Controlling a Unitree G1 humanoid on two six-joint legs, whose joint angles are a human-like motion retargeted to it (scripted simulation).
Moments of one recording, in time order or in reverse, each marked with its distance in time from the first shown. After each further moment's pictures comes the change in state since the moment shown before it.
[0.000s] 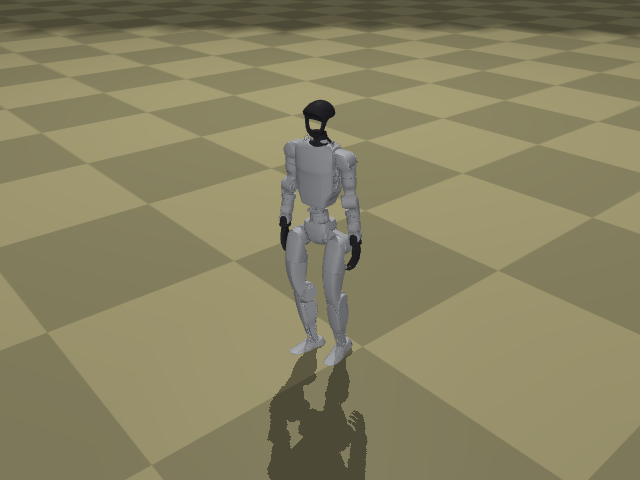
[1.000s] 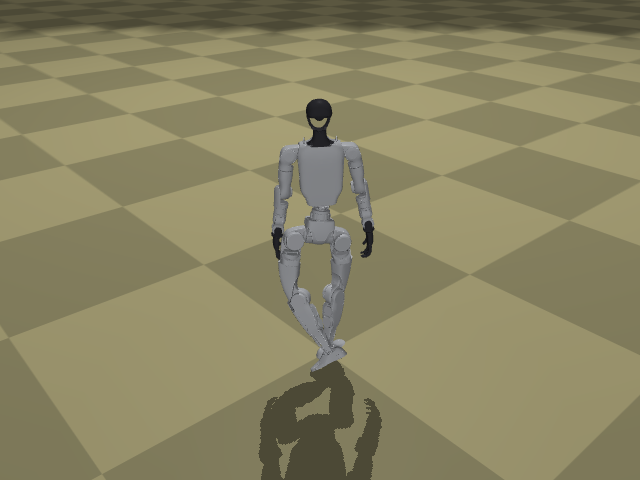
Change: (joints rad) left arm -0.046 0.033 -0.097 -0.108 0.111 -0.012 -0.039; right arm -0.085 -0.099 -0.061 0.242 0.189 0.054 -0.047; waist -0.176 -0.027 -0.155; left_leg 0.156 0.167 1.097 0.296 0.046 0.105; right_leg -0.074 -0.129 -0.509 0.017 -0.019 -0.022
